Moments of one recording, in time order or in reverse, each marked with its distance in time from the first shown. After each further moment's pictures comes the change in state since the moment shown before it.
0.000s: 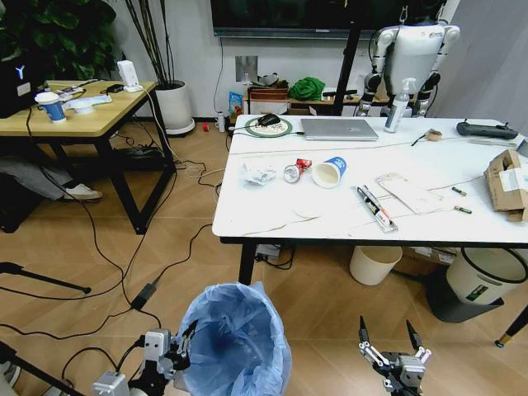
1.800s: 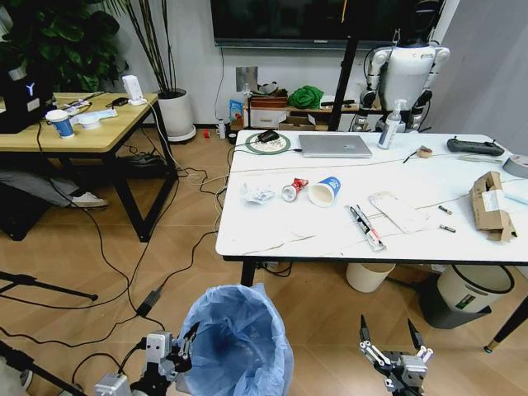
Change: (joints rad) left arm 0.003 -0.005 0.012 -0.002 -0.011 0.003 -0.011; right arm -0.011 0.000 -0.005 0.021 -0.002 0.001 -0.001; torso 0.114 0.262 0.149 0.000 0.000
